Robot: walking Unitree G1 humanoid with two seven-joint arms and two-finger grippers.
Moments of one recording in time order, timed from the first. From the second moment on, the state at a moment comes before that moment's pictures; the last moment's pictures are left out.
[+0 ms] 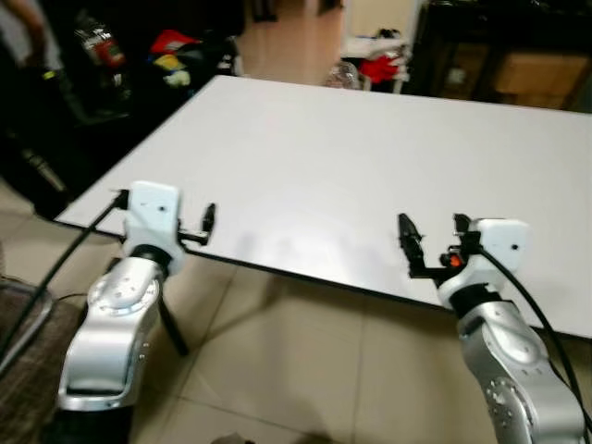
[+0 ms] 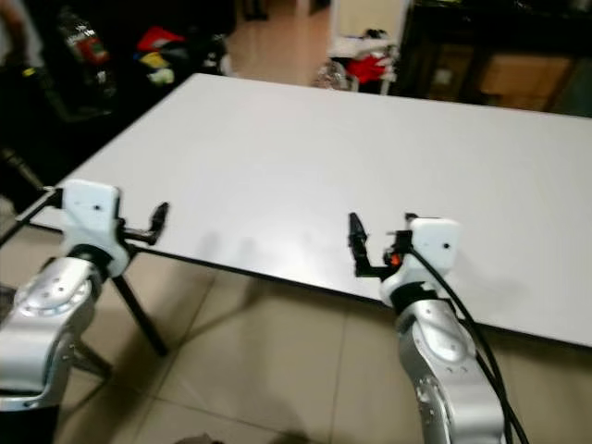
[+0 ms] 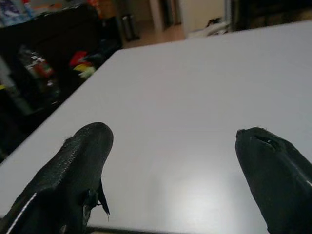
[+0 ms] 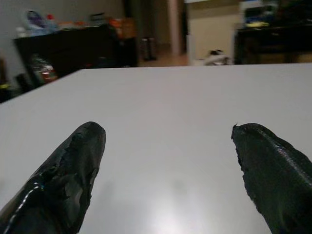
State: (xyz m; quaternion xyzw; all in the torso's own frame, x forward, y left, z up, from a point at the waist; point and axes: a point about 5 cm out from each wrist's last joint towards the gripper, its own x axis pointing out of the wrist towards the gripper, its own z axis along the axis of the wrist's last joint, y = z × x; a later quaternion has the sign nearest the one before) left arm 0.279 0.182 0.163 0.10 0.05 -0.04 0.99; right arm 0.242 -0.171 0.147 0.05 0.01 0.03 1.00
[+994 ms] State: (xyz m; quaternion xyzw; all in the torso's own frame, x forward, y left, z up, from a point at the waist) left arm 0.283 0.177 0.164 0.10 0.04 -0.04 0.99; right arm 0.244 -0.169 0.145 0.05 0.04 0.03 1.00
